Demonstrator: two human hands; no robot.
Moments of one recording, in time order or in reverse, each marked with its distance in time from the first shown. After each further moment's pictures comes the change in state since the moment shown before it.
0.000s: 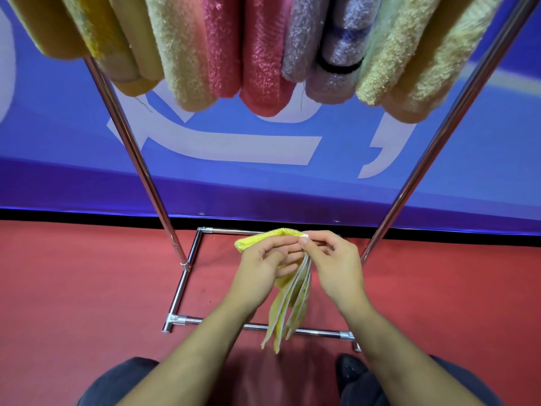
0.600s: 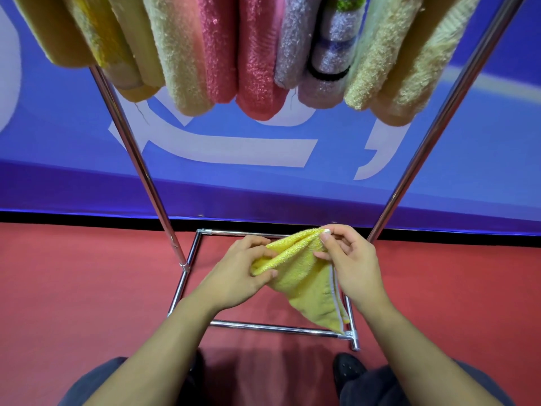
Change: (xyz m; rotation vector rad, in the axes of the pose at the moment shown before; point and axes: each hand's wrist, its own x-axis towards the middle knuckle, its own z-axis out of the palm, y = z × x) left_hand 0.013 -0.008 -0.061 1.101 -0.188 0.311; right_hand -0.003 -0.001 -0.034 0.182 -0.010 0.000
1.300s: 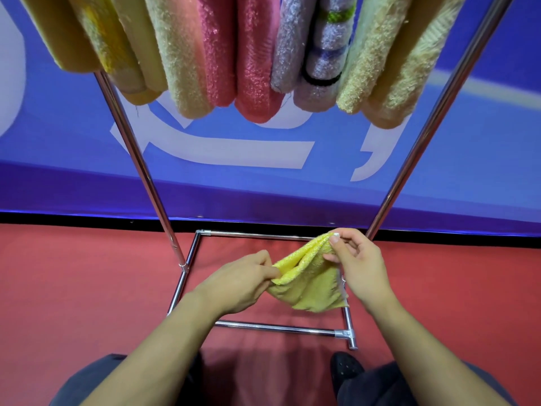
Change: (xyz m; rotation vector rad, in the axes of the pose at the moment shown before) left_hand -0.011 0.024 -0.006 0.411 -0.287 0.144; right_hand 0.003 0.010 -0.023 -0.017 0.013 0.043
